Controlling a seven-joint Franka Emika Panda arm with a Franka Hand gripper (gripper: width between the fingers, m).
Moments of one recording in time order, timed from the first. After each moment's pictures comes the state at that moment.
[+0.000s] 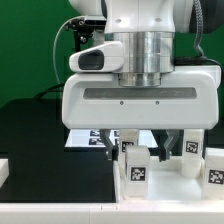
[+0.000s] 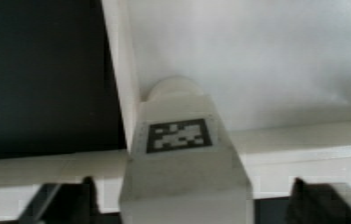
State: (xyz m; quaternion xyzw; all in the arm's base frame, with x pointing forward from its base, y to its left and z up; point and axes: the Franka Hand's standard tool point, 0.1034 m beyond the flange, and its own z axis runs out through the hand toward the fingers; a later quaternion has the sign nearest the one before) arm 0.636 0.002 0.082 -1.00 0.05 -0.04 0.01
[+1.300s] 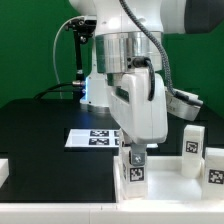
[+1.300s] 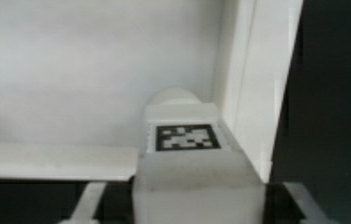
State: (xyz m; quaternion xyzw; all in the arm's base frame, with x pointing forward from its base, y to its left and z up) arm 0.633 0.001 0.079 -0.70 0.71 -0.03 0.06
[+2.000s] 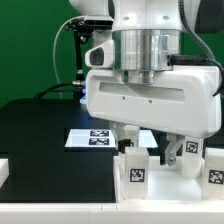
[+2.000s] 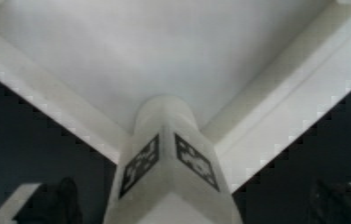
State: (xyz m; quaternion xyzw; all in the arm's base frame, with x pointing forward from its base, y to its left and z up) arm 0.634 0.010 0.083 -0.93 0.36 -0.04 0.02
